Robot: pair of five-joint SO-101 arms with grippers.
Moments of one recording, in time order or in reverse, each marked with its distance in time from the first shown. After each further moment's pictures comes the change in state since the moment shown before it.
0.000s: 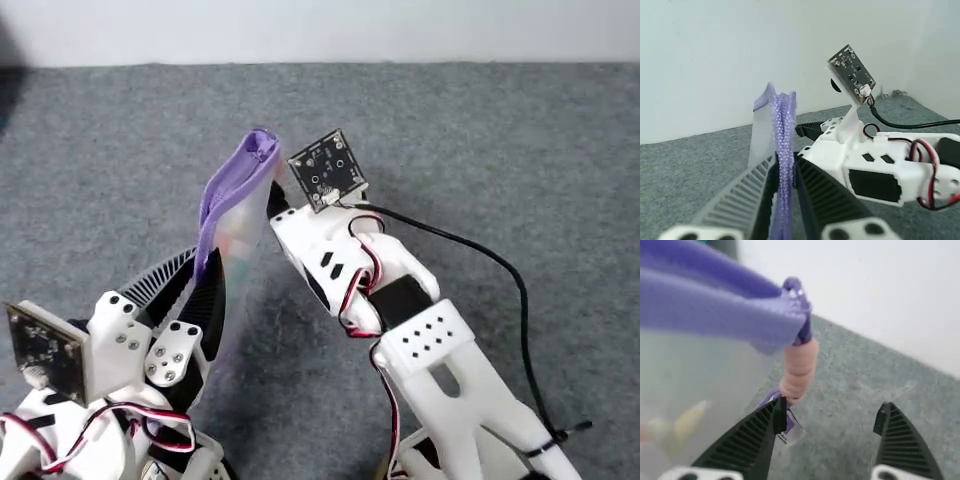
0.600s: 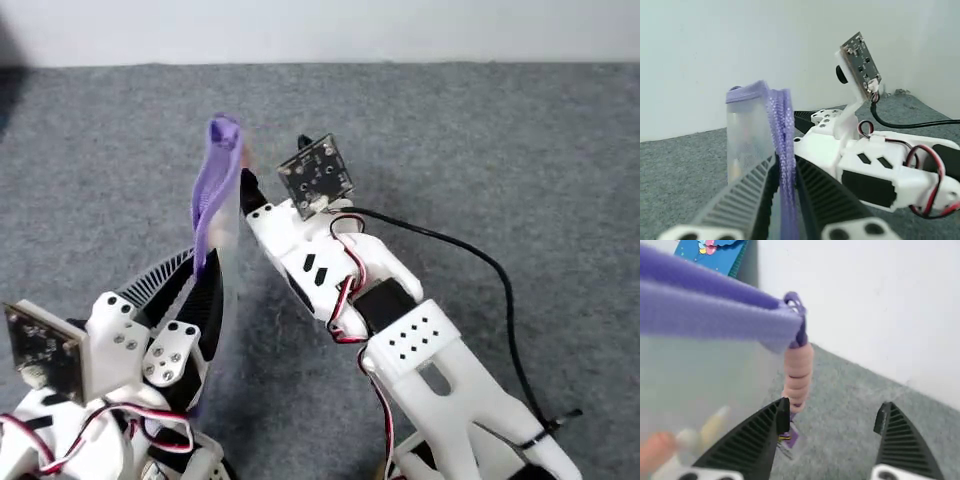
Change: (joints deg) left arm 0.2 -0.1 0.0 0.1 0.0; right arm -4.2 2.9 0.1 -14.3 -0.6
